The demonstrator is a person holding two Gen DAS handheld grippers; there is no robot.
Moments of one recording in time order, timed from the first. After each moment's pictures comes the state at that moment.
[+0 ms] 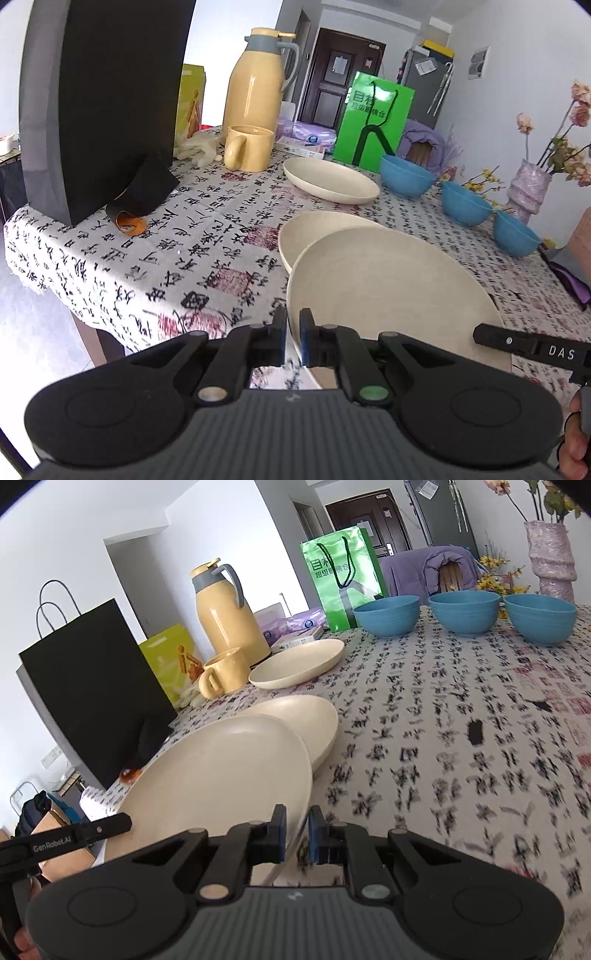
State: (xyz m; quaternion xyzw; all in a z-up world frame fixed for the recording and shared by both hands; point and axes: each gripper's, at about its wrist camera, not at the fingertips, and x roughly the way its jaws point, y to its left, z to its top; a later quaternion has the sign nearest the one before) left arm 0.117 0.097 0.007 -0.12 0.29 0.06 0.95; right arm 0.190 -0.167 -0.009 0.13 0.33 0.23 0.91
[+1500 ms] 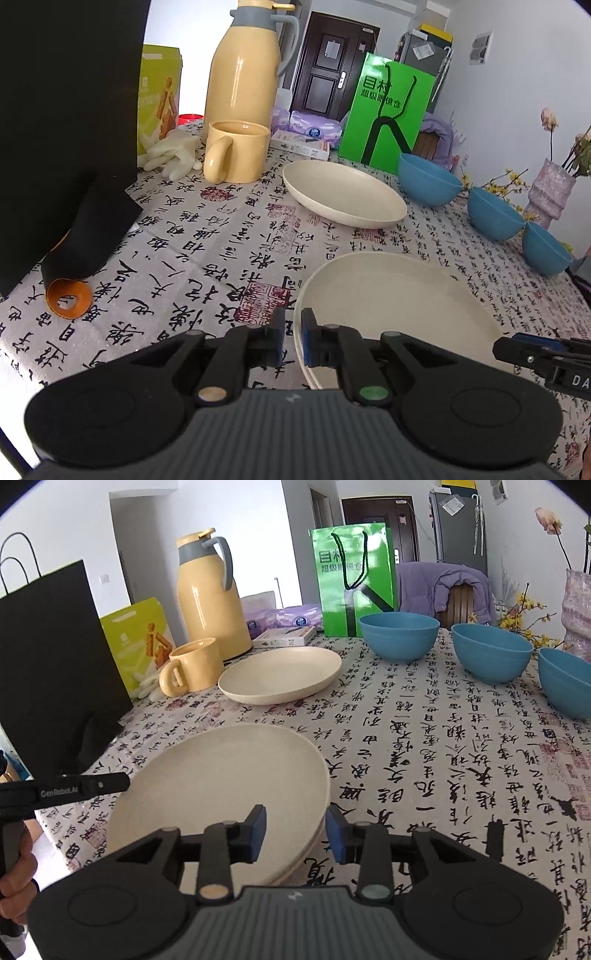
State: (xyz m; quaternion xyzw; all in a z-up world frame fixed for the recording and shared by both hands) left arm 0.239 0.135 -0.004 -0.12 0.31 0.03 0.94; right arm 0.283 -0.124 -0.001 0.03 0.34 0.19 0.92
